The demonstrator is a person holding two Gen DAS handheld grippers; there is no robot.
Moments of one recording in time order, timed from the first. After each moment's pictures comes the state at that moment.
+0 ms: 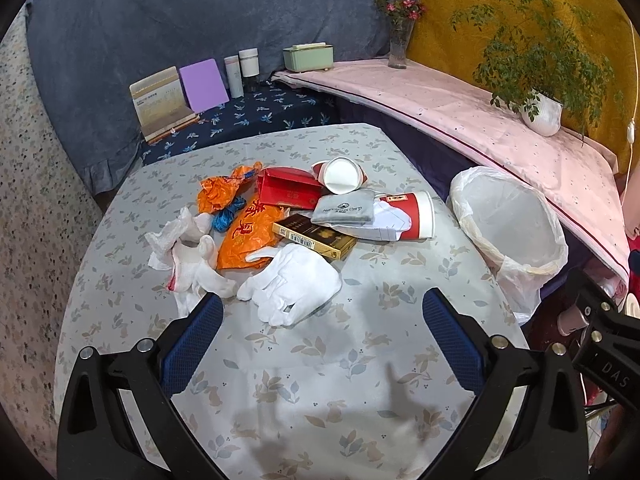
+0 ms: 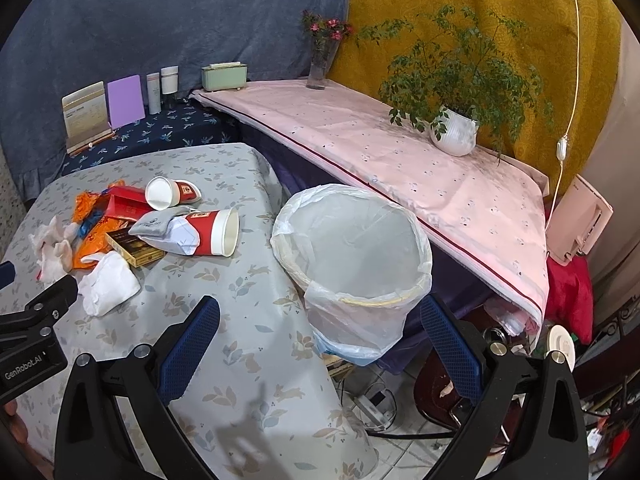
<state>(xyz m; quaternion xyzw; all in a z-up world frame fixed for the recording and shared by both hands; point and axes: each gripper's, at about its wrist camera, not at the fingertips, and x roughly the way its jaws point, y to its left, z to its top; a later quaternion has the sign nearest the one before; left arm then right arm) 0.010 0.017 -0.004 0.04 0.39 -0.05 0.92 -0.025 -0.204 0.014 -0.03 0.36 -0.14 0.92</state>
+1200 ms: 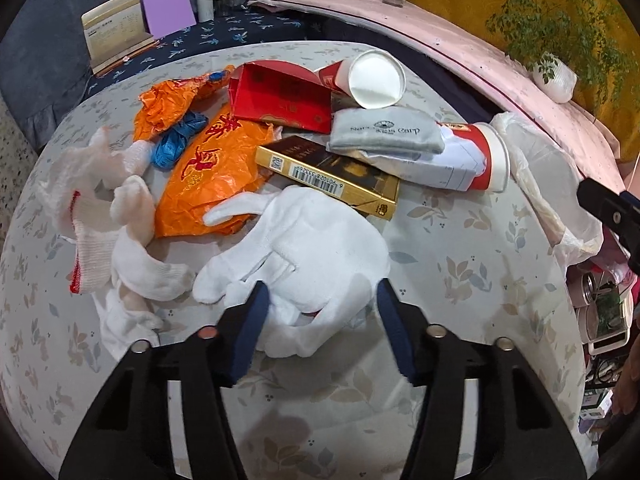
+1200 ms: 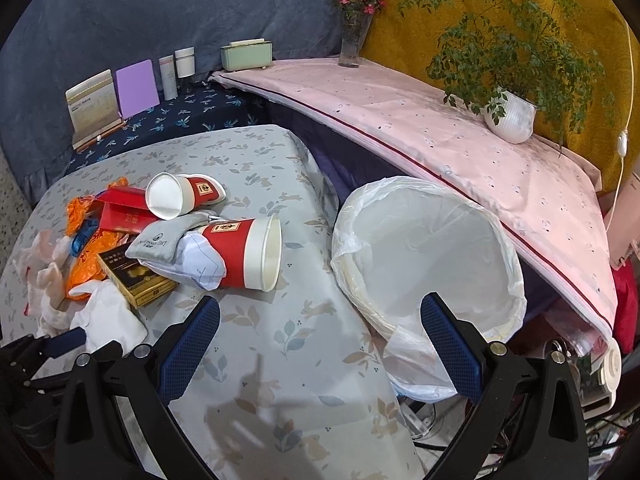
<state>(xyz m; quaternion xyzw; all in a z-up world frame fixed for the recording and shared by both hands) 0.098 0.050 -0.111 0.01 0.49 -0.11 0.86 0.080 -0.181 -0.040 0.00 0.39 -0.09 0.91</state>
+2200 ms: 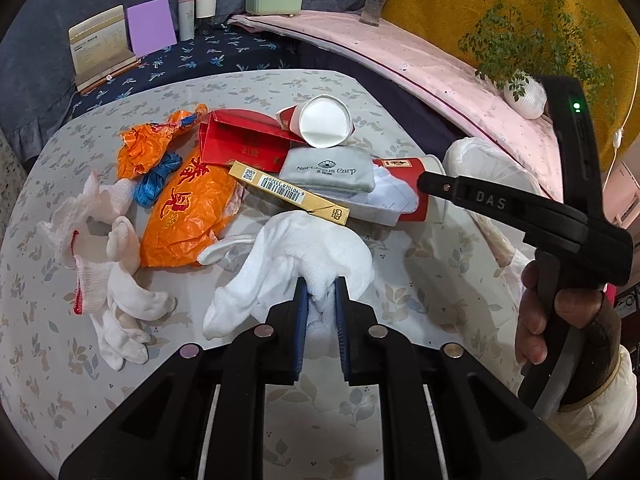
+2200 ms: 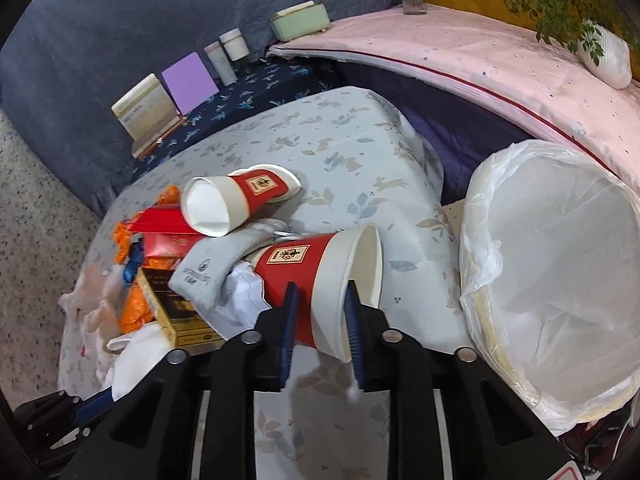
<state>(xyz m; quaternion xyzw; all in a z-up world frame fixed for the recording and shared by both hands) 0.089 0.034 -0.069 -0.02 0.46 -0.15 0.87 0.165 -0.181 -0.083 0.13 0.44 0.08 0.88</state>
